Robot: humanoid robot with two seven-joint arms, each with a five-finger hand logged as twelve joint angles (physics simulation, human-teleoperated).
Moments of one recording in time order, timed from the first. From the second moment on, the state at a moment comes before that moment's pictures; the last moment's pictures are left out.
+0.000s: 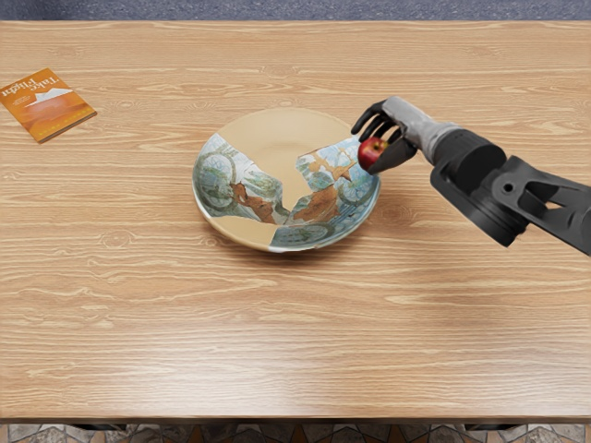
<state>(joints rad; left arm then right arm) -0.04 0.00 0.37 -0.16 0.09 -0.19 0.15 1.08 -0.51 0.31 1.45 -0.99 -0.29 -0.54</state>
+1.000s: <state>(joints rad) -0.04 0.00 0.37 -0.16 0.09 -0.19 0.15 1.09 -0.25 0.26 1.36 -1.00 -0.29 -0.55</state>
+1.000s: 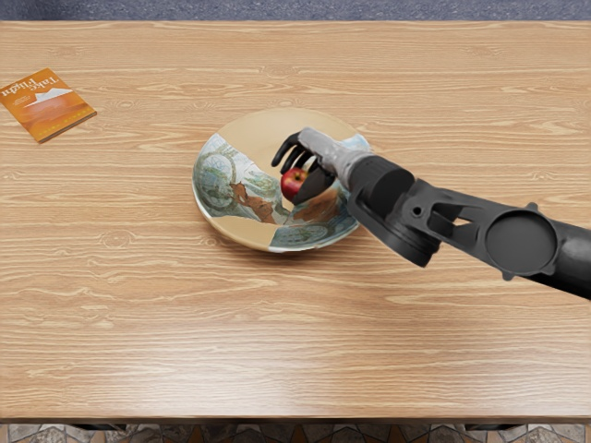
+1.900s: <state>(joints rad) -0.04 0.00 0.37 -0.16 0.09 -0.19 0.15 1.09 -0.43 0.40 1.49 -0.89 -0.22 -0.55</state>
